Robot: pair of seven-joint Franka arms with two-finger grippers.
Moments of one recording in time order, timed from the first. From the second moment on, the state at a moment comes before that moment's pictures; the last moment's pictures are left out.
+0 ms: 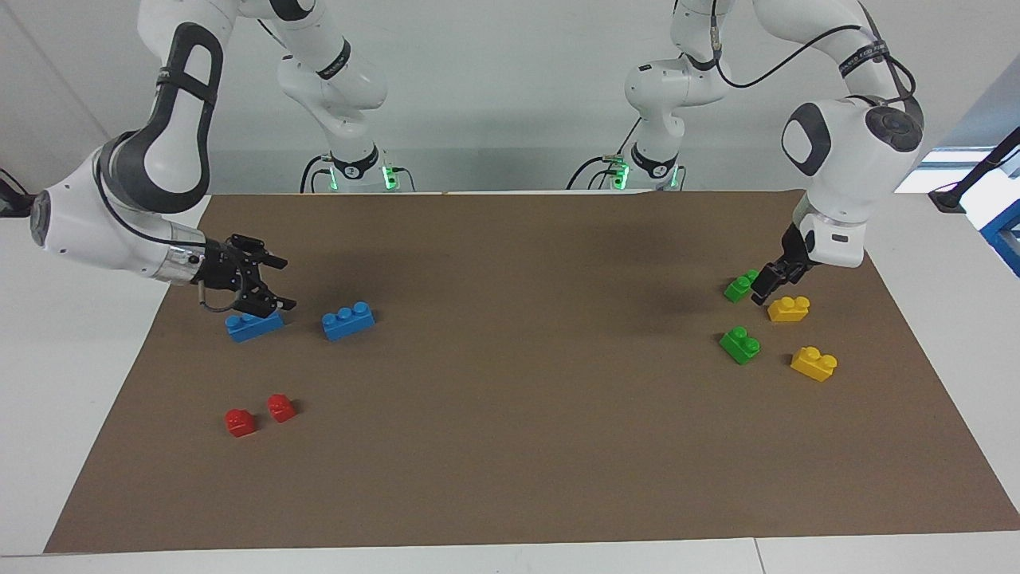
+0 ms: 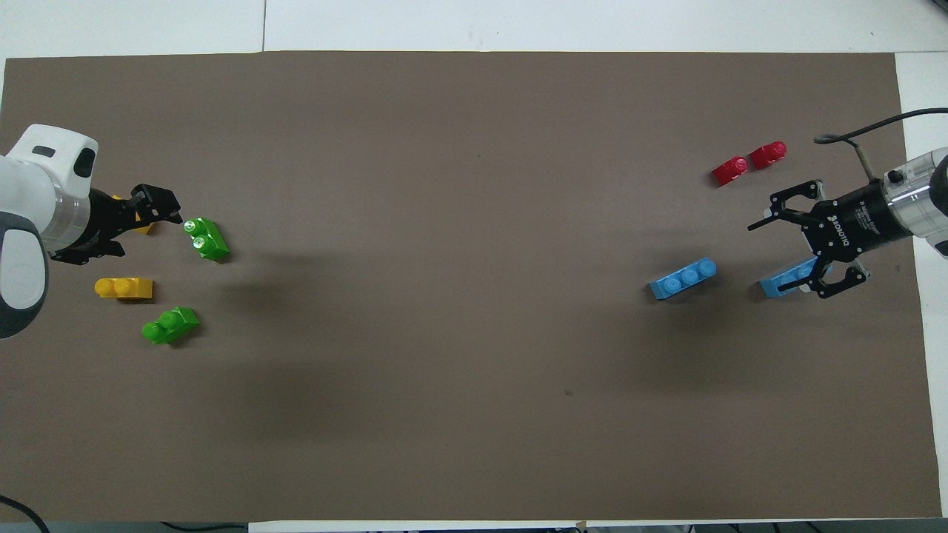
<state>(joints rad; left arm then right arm) 0.07 0.08 -0.06 -1.98 0.00 2.12 -0.43 -0.23 0.28 -0.01 -1.77 0.49 1.62 0.88</state>
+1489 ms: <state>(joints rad) 0.05 0.26 -0.06 -2.03 0.00 2.36 -0.59 -0.16 0.32 -0.01 -2.00 0.59 1.90 0.80</state>
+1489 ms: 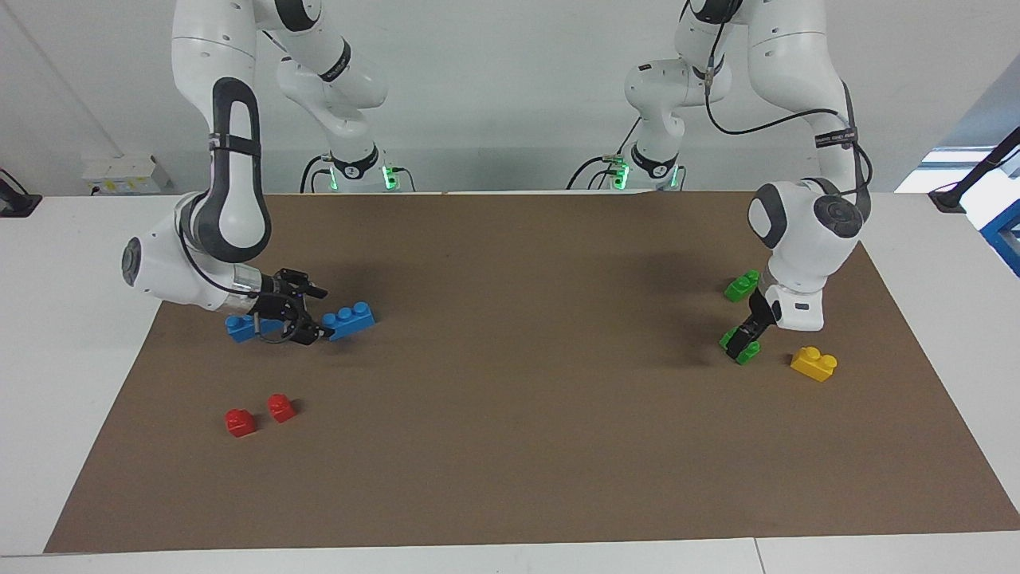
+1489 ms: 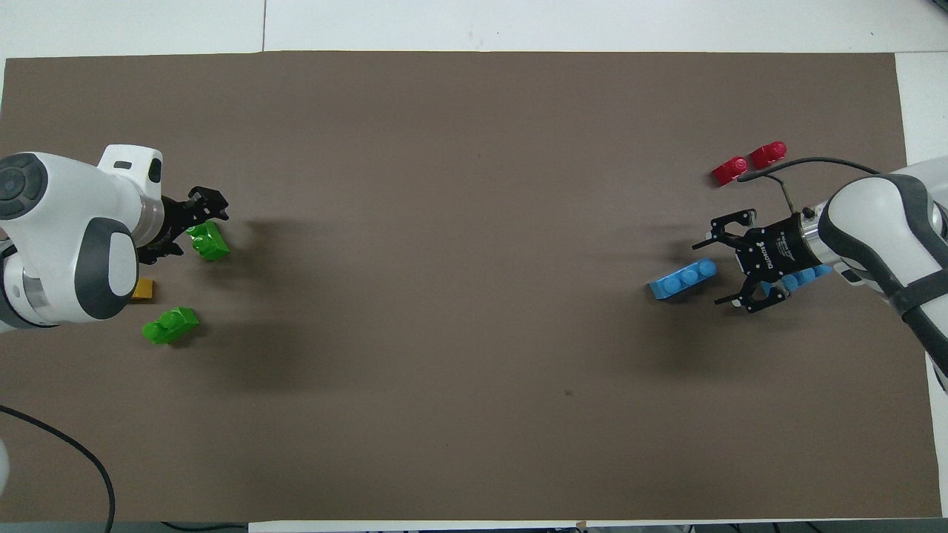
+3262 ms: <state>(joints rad) 0.06 0.27 -0.06 -2.07 0.00 2.44 -0.59 -0.17 0.33 -0.01 -2.01 0.61 1.91 0.66</state>
